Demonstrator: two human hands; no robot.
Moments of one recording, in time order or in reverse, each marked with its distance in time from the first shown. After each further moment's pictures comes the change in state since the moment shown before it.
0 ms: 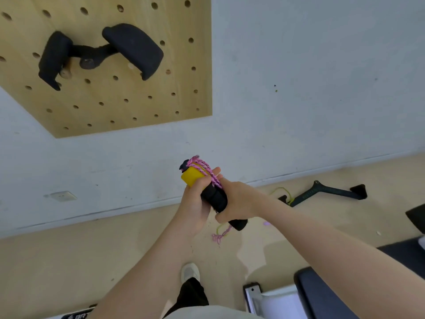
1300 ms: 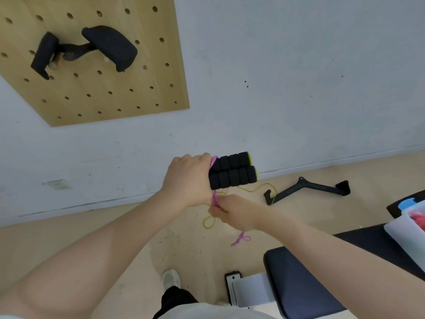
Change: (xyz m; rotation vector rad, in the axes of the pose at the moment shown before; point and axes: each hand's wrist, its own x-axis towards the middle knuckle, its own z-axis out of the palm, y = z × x) left_hand -0.084 -0.028 0.109 2.102 0.060 0.570; right_hand -0.148 0.070 0.020 -0.053 -0.029 -0.150
